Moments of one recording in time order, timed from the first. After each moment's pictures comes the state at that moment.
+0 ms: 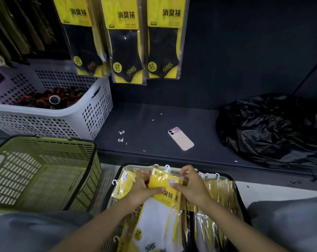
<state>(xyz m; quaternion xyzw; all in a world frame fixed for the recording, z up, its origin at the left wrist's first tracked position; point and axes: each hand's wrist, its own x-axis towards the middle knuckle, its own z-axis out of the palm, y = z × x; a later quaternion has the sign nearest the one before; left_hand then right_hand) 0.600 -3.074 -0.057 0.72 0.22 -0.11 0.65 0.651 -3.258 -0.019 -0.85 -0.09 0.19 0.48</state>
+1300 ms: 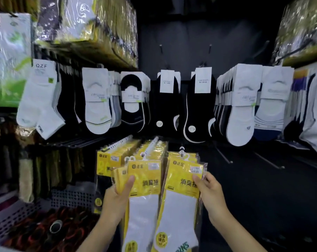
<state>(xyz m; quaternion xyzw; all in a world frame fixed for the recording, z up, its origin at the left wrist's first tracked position) 0.749 -2.946 0.280 0.71 0.13 0.34 0.61 0.844 -3.161 0.287 -0.62 -0.18 -0.03 0.77</state>
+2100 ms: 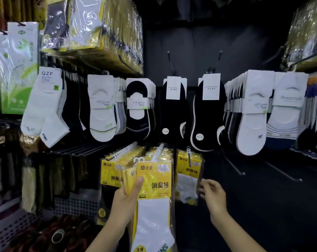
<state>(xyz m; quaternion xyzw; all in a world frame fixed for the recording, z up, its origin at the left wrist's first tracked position) 0.768 -2.944 0.296 0.70 0.10 0.32 0.63 0.916 -3.138 0.265 -0.65 -0.03 -0.09 0.75</state>
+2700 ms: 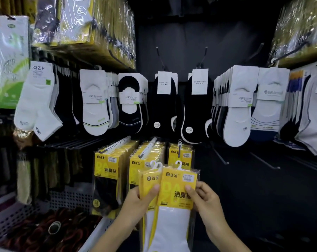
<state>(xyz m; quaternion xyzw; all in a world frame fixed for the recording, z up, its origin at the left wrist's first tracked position) 0.754 -2.995 0.287 0.71 0.04 0.19 0.67 0.817 -3.167 0.281 -0.61 -0.18 0.01 0.77</state>
